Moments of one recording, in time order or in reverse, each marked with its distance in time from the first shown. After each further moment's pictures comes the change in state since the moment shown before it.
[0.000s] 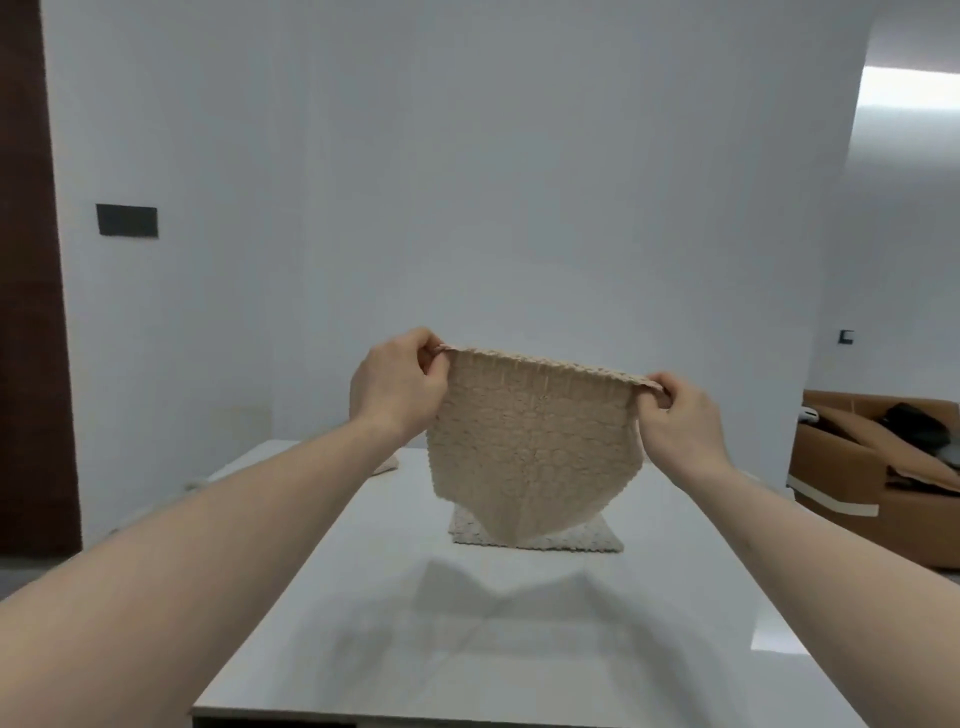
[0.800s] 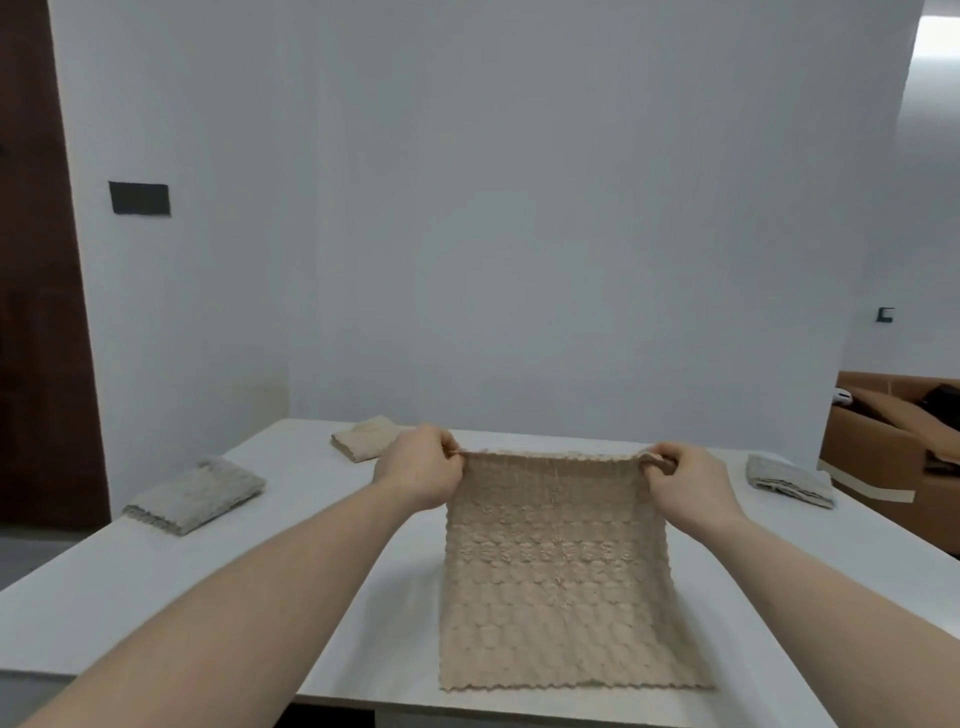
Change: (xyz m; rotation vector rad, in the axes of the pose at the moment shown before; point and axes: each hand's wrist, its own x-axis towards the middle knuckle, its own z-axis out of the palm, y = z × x) left_hand -0.054 -0.068 0.069 0.218 -0.458 -0.231; right_hand -0.036 0.081 0.039 -0.160 -0.240 0.153
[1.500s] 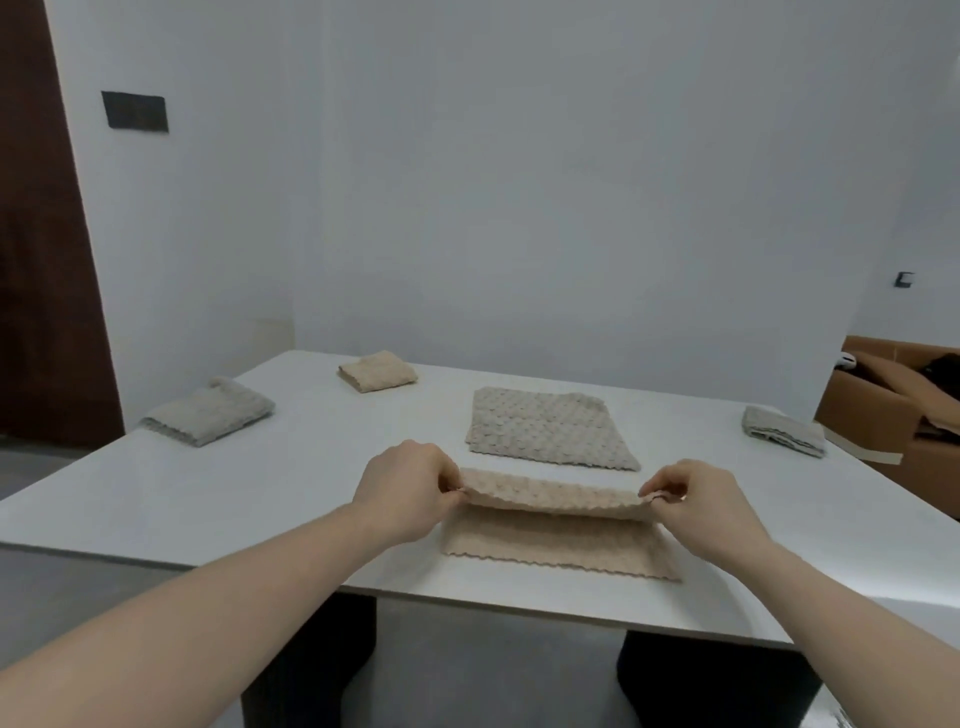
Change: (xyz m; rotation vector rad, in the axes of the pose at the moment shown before) left_hand -0.089 -0.046 0.034 0.199 -0.101 0.199; right_hand -0.073 0.051 -0.005 -0.181 -0.219 -0.117
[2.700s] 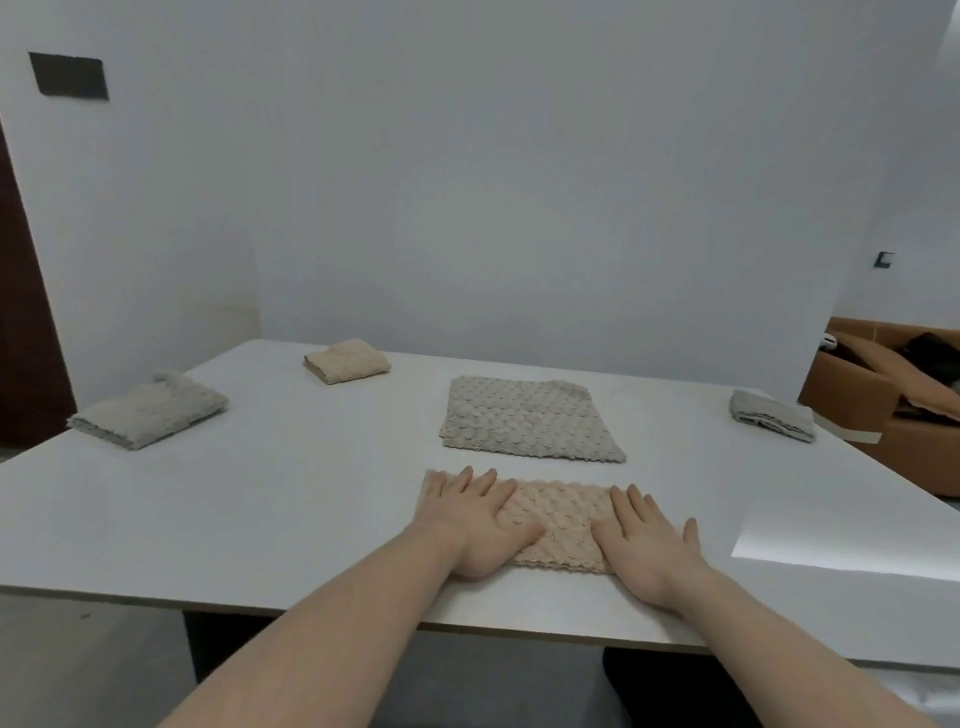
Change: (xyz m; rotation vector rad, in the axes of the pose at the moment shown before) left_hand 0.043 0.058 0.093 0.154 -0.450 0.043; right_hand 0.004 0.029 0.071 -0.381 -0.406 0.195
